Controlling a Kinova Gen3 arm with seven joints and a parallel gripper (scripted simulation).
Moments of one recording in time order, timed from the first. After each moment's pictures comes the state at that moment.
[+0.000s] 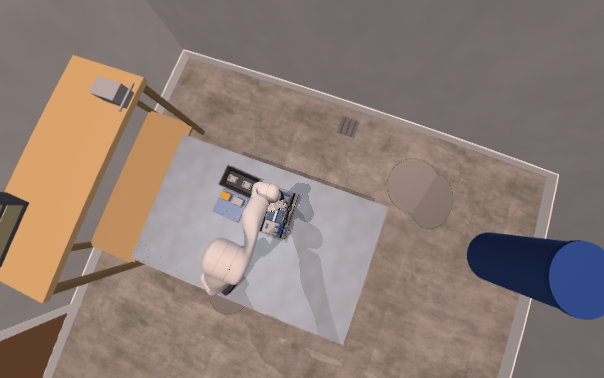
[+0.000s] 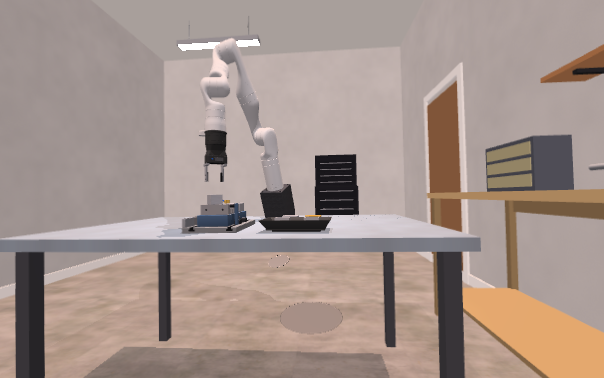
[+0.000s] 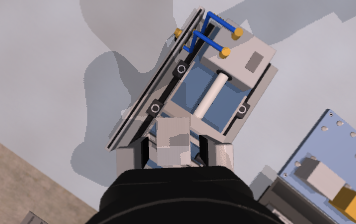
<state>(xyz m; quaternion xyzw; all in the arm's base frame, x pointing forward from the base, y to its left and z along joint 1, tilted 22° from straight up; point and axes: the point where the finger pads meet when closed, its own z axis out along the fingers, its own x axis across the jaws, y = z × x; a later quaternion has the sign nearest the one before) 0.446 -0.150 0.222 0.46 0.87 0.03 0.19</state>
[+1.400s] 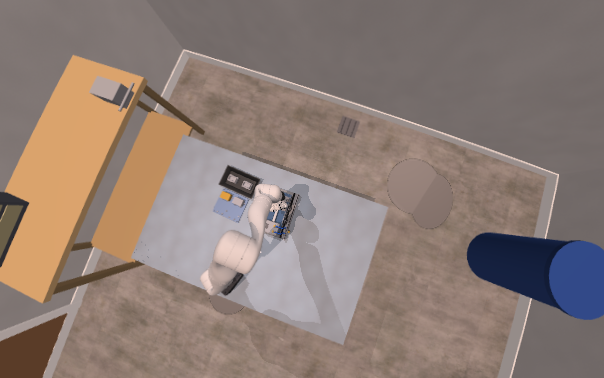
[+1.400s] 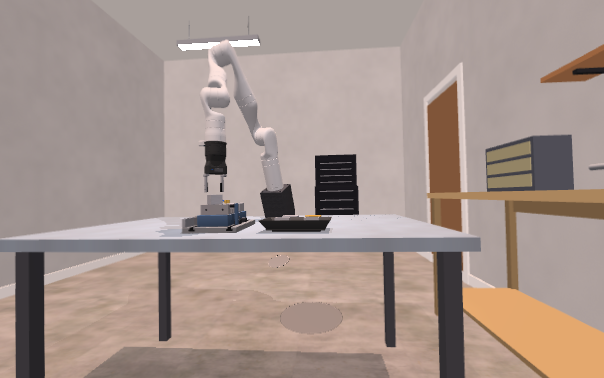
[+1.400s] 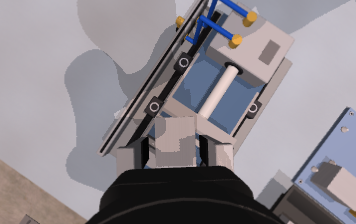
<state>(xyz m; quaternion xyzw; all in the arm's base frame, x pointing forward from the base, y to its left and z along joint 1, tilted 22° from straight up) 0.461 -0.156 0.186 0.46 0.87 0.03 0.19</state>
